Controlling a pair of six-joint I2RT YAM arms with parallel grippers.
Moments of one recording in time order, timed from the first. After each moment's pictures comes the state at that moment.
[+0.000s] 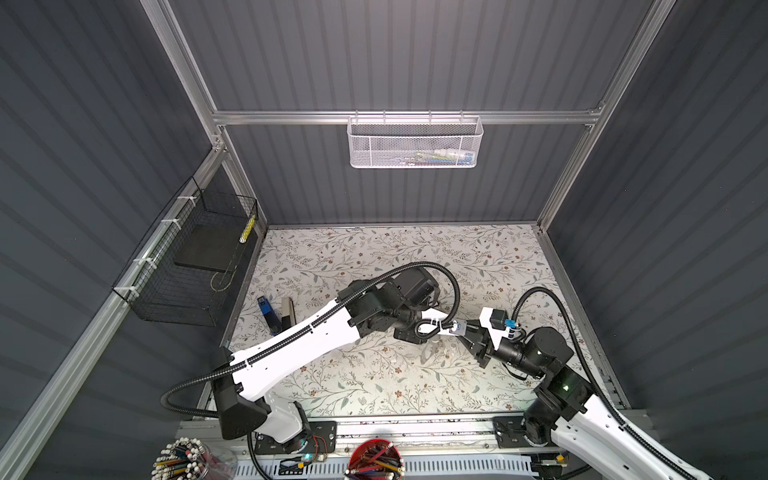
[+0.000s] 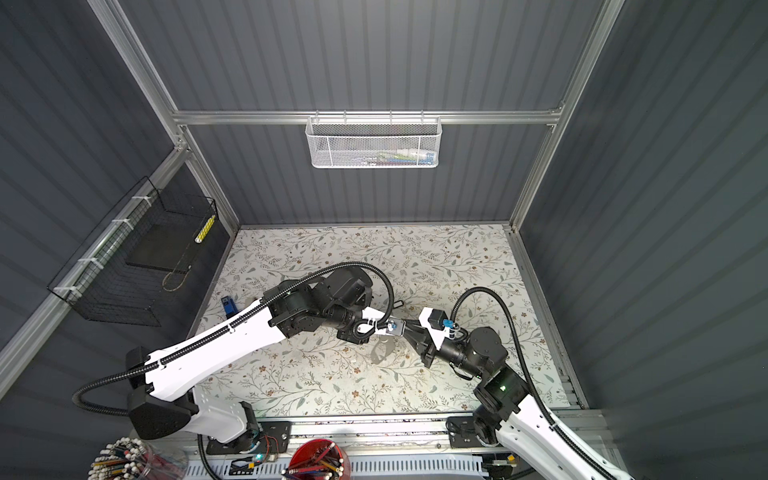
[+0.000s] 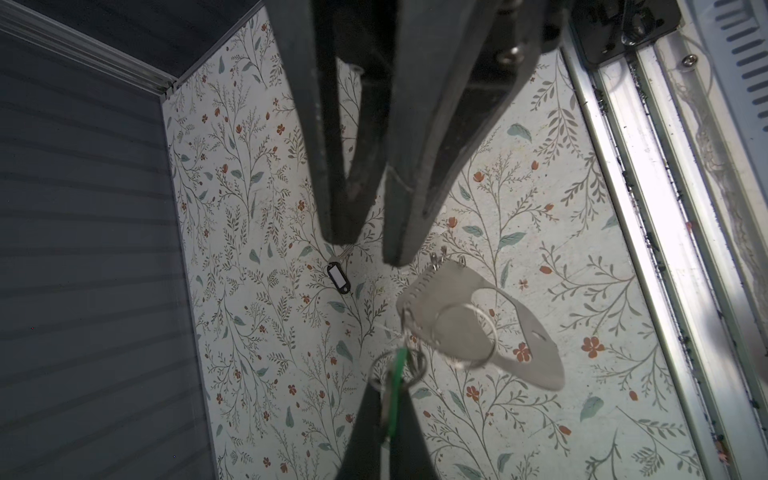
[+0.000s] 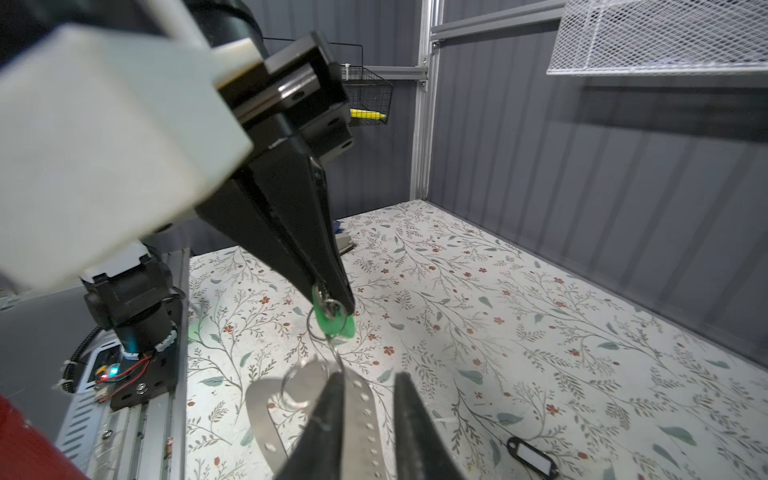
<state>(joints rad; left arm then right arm) -1.08 1.50 1.58 -1.01 0.04 0.90 0.64 0.48 0.33 0.15 -0.40 -0.01</state>
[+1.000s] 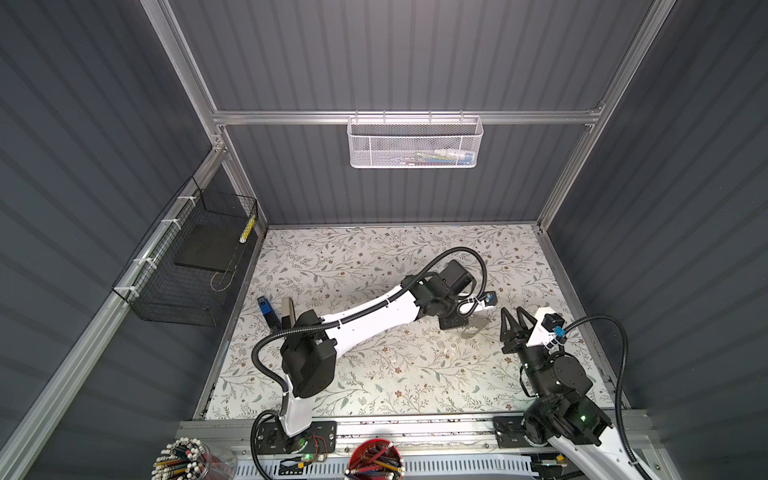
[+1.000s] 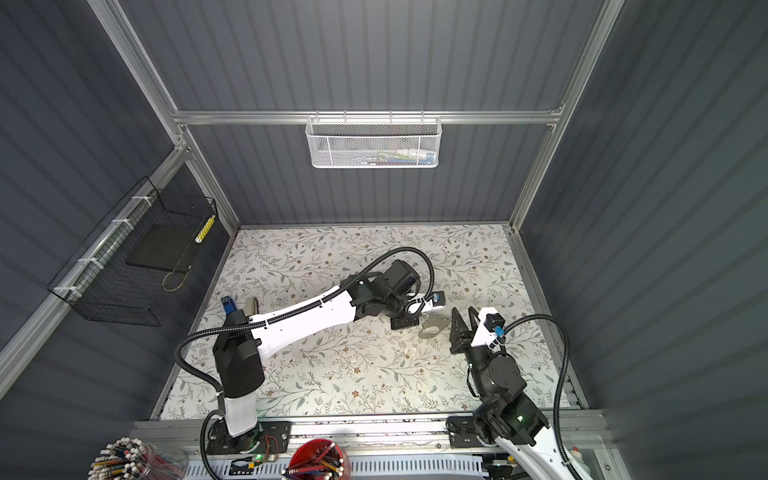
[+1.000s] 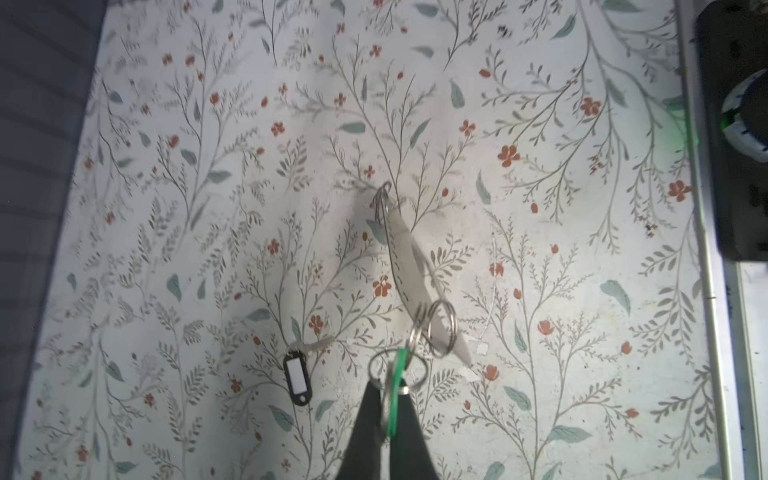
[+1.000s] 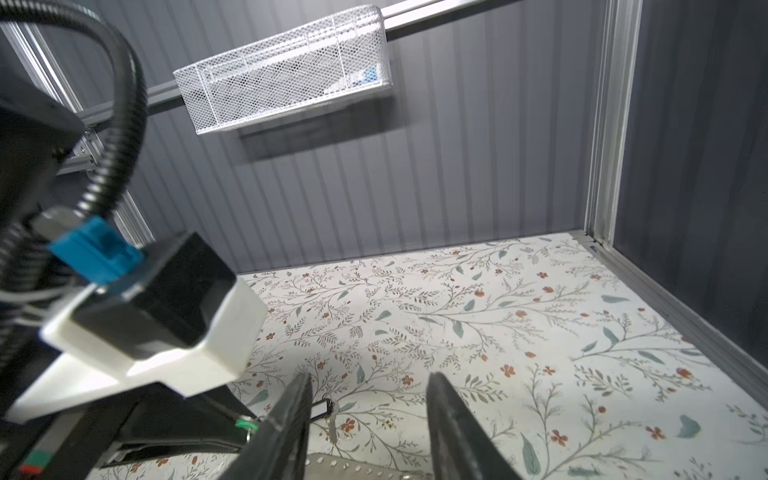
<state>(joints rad) -1.01 1.90 1.64 -0.67 0.12 0.52 0.64 0.09 0.20 -0.06 0.48 0.20</state>
